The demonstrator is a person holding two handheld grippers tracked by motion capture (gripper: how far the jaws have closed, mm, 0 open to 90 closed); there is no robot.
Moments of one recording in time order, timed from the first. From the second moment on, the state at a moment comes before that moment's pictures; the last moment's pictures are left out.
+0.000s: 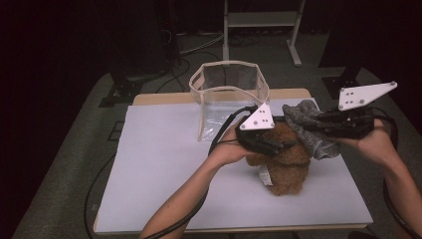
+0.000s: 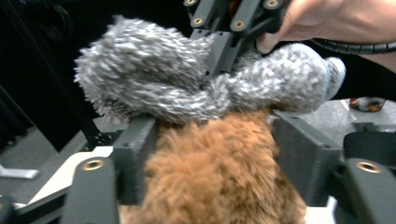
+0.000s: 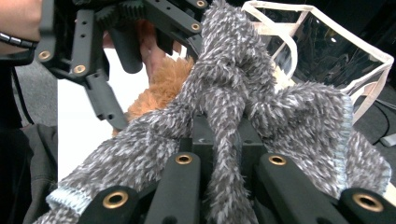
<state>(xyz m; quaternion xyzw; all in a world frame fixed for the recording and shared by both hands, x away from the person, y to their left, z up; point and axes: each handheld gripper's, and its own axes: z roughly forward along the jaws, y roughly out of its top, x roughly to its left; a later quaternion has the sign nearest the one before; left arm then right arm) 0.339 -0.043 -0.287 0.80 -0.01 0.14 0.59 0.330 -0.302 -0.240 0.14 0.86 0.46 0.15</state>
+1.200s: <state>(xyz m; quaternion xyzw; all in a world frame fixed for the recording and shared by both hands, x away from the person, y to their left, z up) 0.353 -0.035 -0.324 0.81 0.06 0.11 0.57 0.328 -0.296 -0.248 0.14 0.83 0.51 0.15</state>
